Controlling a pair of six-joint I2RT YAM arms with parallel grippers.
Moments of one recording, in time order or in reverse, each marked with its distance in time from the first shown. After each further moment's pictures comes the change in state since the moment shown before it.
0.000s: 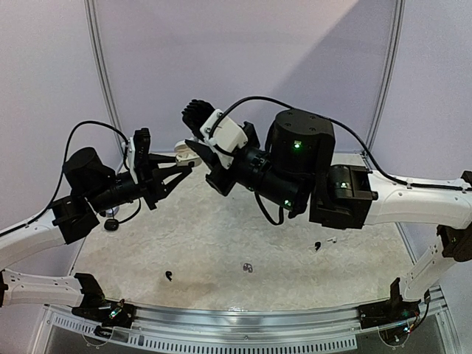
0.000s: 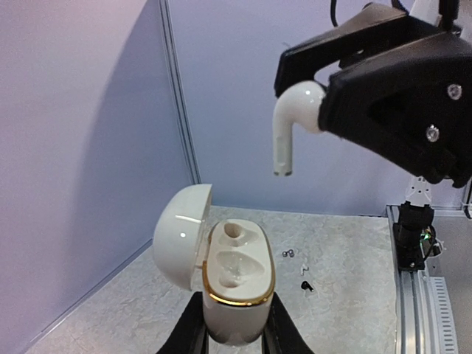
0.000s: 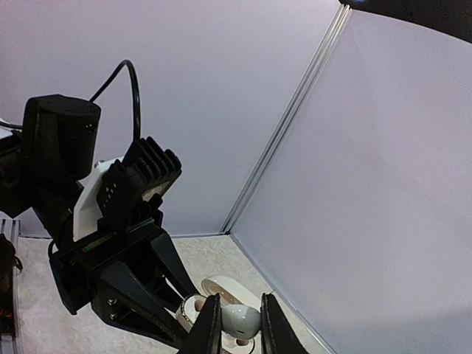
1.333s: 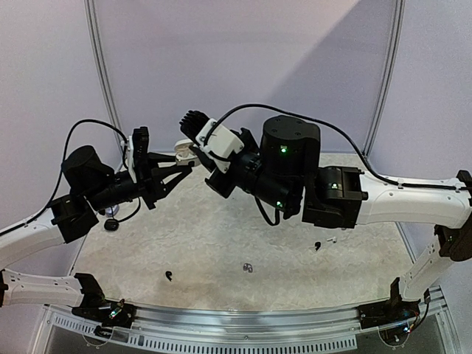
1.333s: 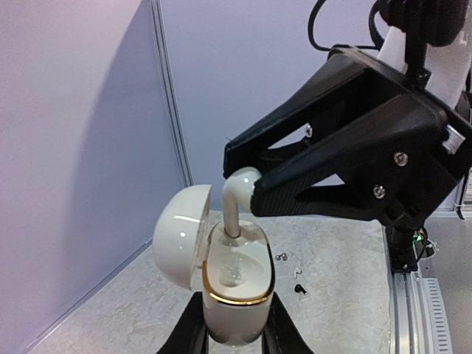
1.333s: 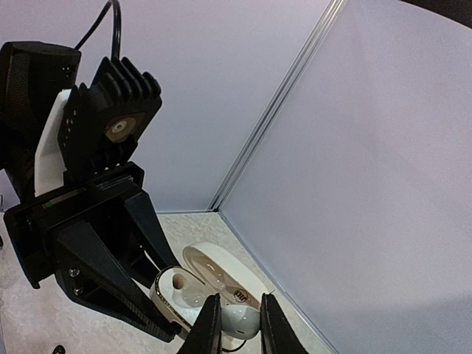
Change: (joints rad) left arm 0.000 0.000 0.014 -0.004 0.034 -0.005; right arm -0.027 0.028 -0.014 -0.026 0.038 -0.025
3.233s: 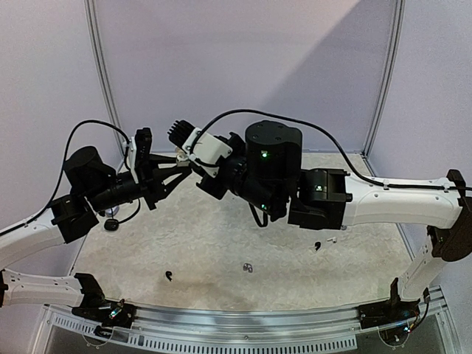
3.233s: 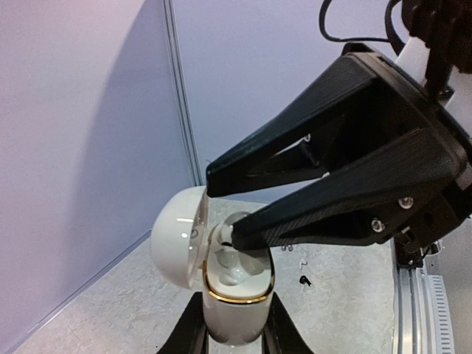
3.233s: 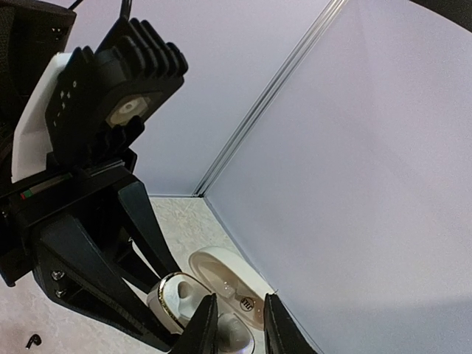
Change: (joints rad) left arm 0.000 -0.001 -0.001 -0.034 -0.031 -0.005; right arm 0.000 0.068 0.044 -0.009 0.052 -0.072
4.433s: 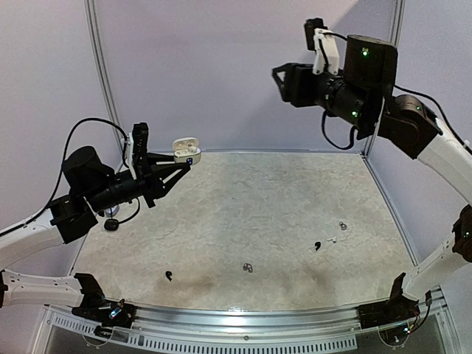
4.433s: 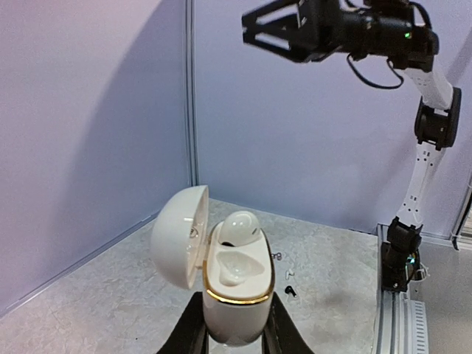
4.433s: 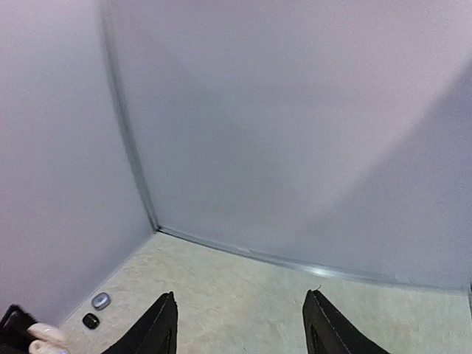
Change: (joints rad) left arm 0.001 -0.008 0.000 0.000 -0.036 -0.136; right arm -0.283 -0.233 0.240 -0.465 0.027 0.684
